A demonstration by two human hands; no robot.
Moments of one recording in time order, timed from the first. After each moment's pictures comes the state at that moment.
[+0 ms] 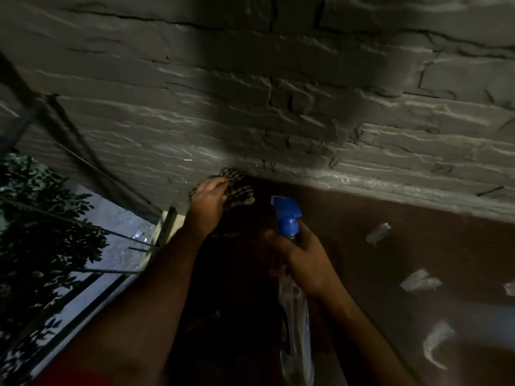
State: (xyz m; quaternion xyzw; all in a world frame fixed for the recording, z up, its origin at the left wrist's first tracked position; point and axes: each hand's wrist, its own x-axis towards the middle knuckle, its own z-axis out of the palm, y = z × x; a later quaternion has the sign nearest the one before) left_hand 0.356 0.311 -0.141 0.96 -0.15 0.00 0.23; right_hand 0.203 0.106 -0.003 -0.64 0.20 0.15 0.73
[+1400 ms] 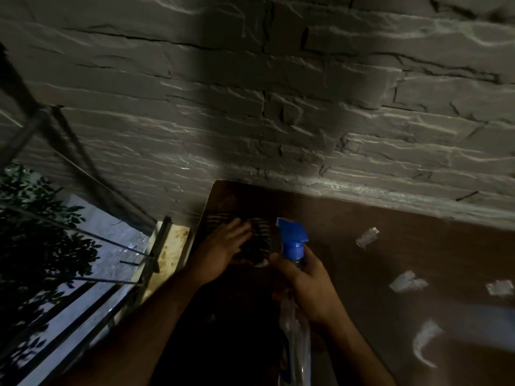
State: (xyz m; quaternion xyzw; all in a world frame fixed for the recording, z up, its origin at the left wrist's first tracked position) left_hand 0.276 0.302 -0.160 0.91 -0.36 -0.04 0.22; right_hand 0.163 0.097 0.010 -0.61 0.19 0.14 0.75
